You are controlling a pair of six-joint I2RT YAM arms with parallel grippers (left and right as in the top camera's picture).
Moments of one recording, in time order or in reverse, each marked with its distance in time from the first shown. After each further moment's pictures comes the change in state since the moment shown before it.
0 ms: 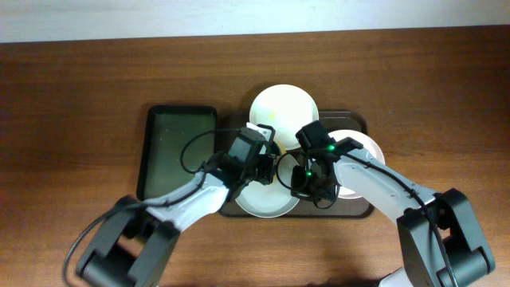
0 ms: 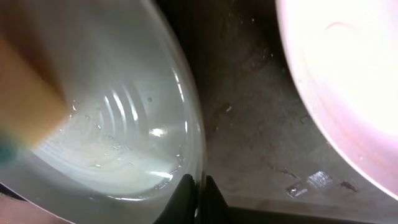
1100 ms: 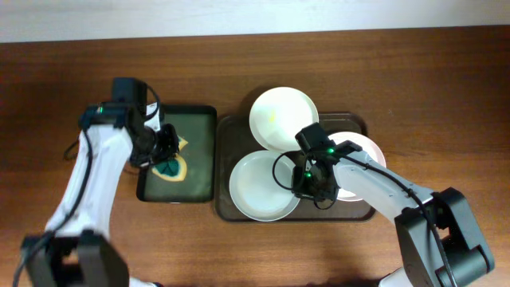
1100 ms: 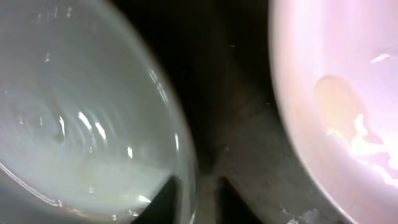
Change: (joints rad) left arm 0.609 -0.069 0.495 -1.151 0.078 0.084; right arm 0.001 0.003 -0.035 0.077 0.059 -0.024
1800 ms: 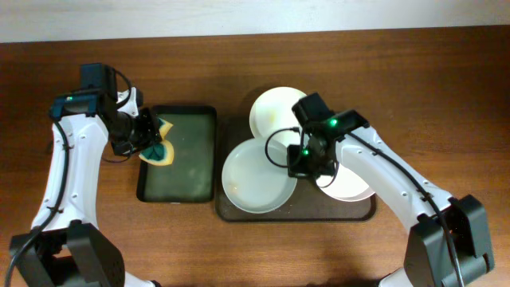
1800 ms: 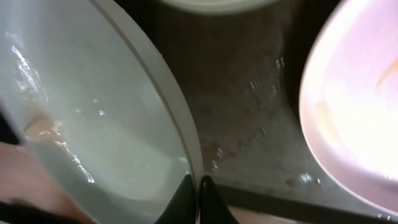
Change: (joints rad) left arm 0.134 0.032 0.114 -0.013 0.124 0.024; right arm 0.000 0.000 0.362 -0.323 -0.037 -0.138
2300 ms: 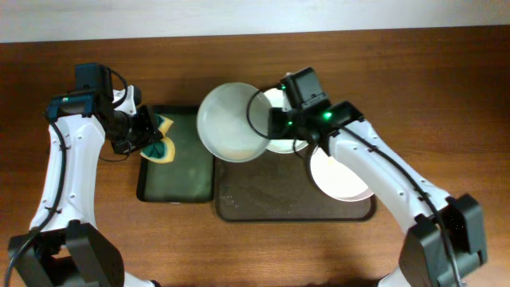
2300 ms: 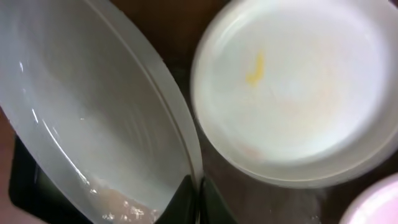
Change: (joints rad) left arm 0.012 0.000 0.000 0.014 0.043 0.000; right arm 0.050 0.033 0.080 0.400 0.113 0.006
